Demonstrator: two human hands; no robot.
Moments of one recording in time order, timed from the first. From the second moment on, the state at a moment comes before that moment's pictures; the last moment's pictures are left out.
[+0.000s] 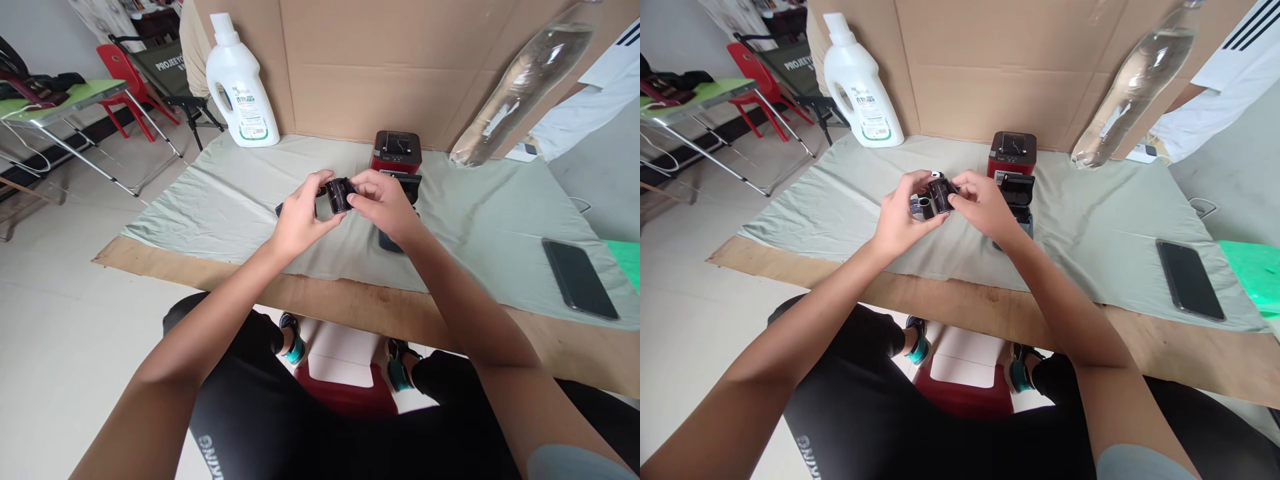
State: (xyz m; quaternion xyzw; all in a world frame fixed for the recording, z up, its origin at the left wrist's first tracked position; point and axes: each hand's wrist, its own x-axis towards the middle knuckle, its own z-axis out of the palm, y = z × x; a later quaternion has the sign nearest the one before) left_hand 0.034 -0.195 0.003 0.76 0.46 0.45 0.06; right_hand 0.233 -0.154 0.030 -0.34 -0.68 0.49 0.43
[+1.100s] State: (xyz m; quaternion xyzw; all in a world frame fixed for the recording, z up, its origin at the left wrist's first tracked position) left_hand 0.030 -0.194 -0.010 0.82 0.46 0.34 -0.08; right_hand 0.220 -0.160 0.014 -0.34 -0.69 0.54 0.34
